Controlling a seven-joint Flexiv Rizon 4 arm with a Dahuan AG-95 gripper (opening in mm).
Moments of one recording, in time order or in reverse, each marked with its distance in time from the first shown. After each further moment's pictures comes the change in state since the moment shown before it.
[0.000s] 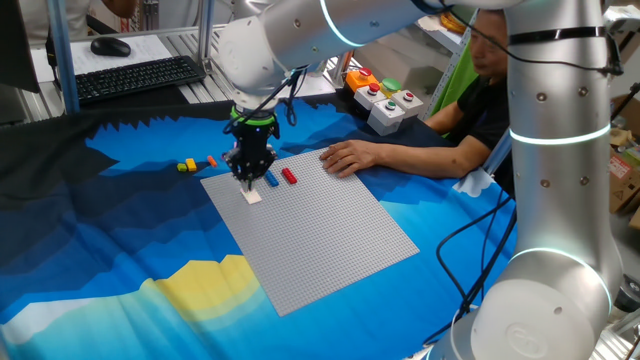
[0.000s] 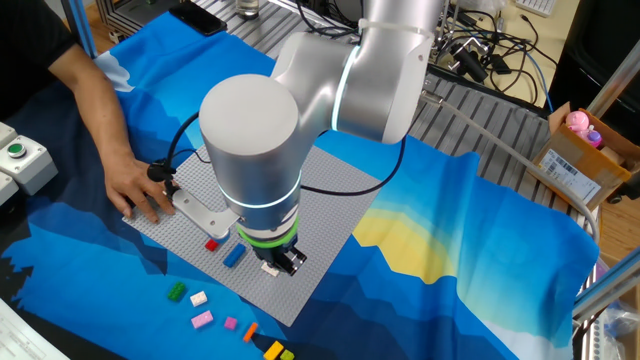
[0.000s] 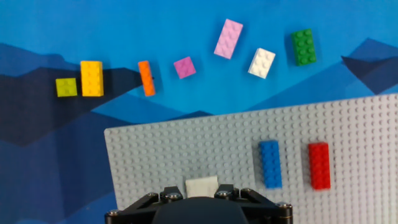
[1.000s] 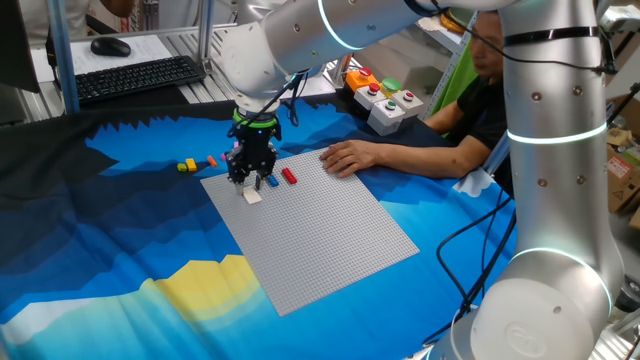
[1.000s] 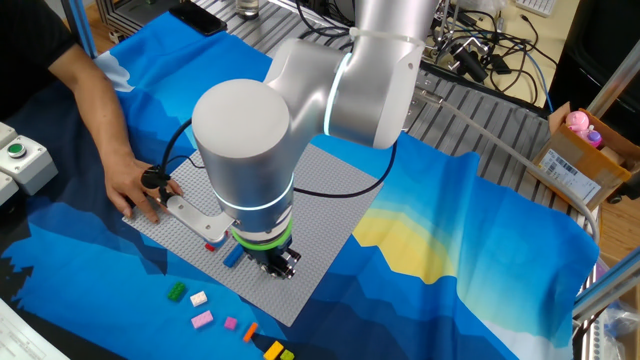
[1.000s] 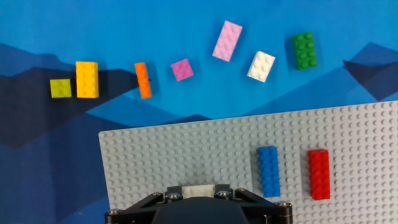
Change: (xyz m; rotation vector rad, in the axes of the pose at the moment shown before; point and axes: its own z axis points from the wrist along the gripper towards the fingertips) arm -0.005 -0.004 0.004 -0.009 -0.006 -0.044
